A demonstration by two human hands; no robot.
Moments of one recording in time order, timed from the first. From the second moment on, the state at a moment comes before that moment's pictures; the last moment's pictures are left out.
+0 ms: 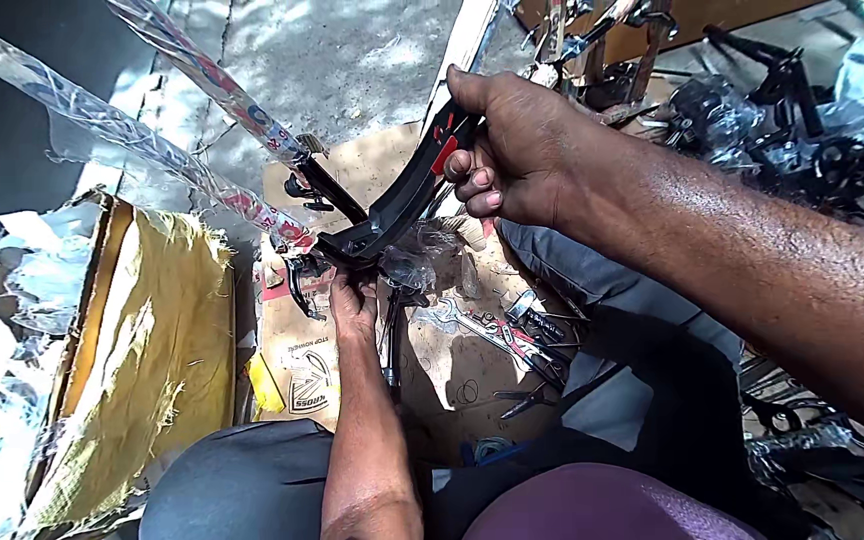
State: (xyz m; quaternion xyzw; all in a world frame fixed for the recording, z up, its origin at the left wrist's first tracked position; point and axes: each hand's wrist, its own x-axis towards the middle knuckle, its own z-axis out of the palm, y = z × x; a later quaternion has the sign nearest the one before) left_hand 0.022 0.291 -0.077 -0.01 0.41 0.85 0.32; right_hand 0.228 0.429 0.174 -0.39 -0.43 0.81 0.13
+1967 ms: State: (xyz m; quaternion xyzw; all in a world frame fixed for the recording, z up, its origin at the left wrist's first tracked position) left_hand 0.052 0.300 -0.011 0.01 0.60 0.71 0.37; right_hand 0.720 0.511 -0.089 -0.69 -0.31 0.55 0.36
